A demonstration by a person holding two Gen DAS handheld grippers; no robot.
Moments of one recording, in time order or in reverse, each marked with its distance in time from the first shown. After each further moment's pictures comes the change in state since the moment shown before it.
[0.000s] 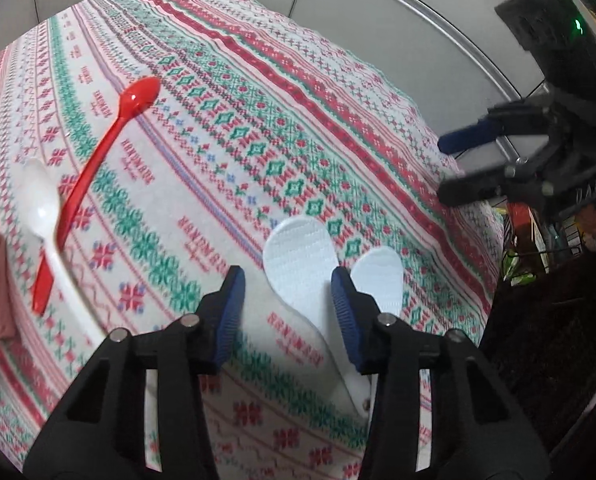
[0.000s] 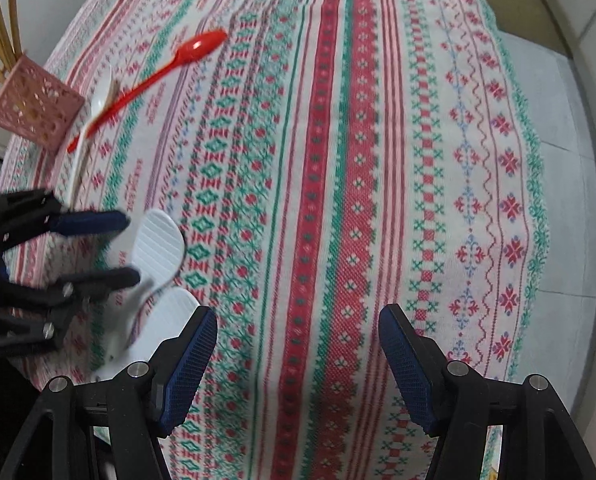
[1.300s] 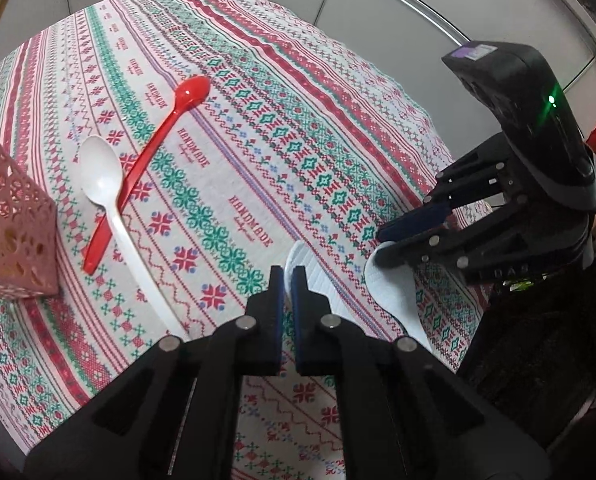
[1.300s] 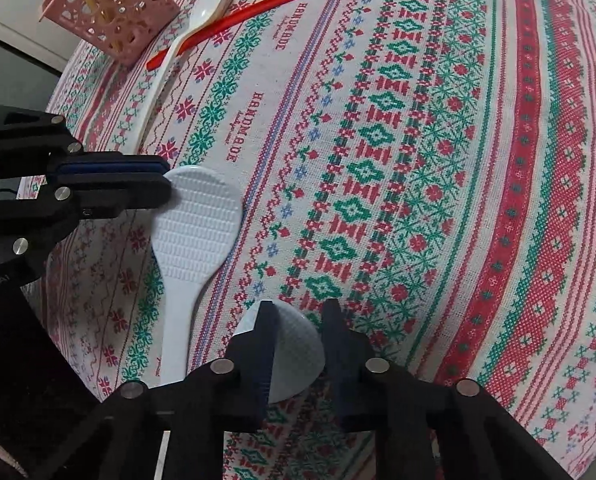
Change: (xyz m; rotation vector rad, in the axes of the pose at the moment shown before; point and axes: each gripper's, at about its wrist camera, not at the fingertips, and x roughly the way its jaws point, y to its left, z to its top) left arm -0.034 0.012 -0.013 -0.074 0.010 0.062; right arm 0.071 0.084 0.024 -0.201 0.090 0.180
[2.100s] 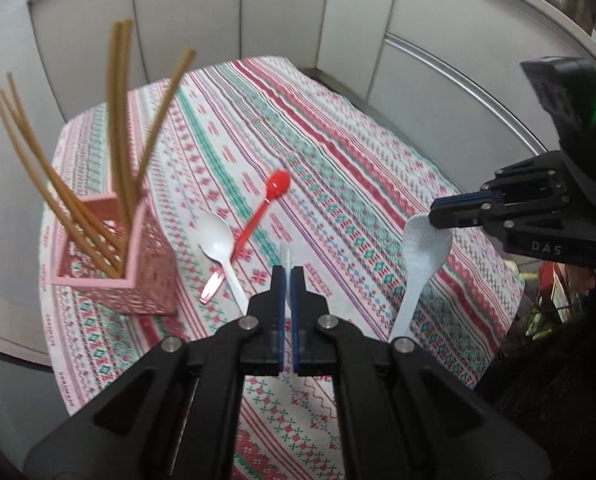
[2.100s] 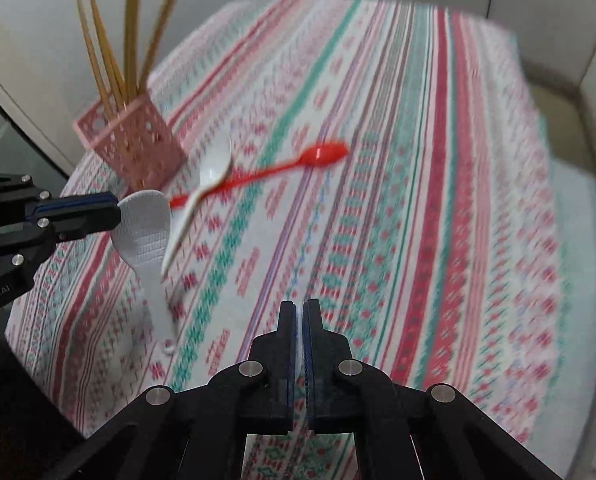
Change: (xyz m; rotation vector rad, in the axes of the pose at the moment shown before) left arm -0.092 -0.001 0.001 -0.053 -0.257 0.239; right arm -0.118 0.024 -0.013 -0.022 -0.381 -0.215
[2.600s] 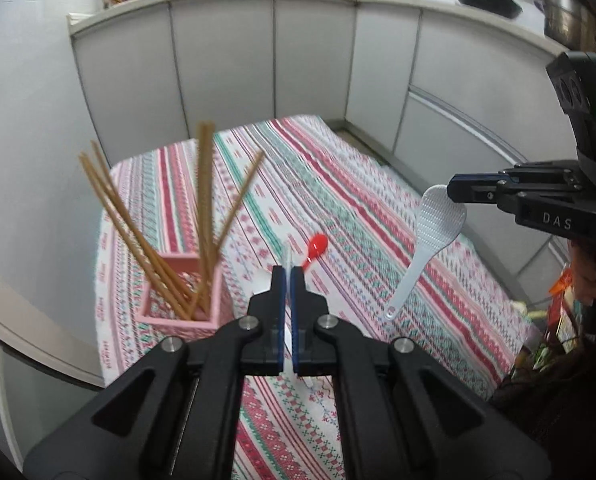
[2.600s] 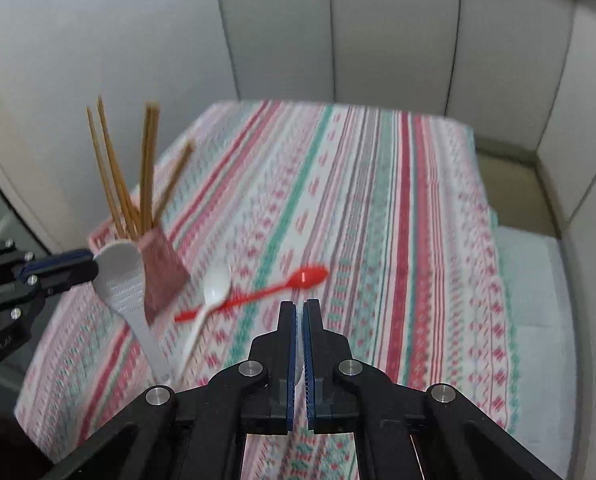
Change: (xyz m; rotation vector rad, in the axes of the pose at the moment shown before) left arm -0.066 0.020 0.020 -0.032 -0.181 0.101; right arm -0.069 0.018 0.041 0.051 -0.267 -0.074
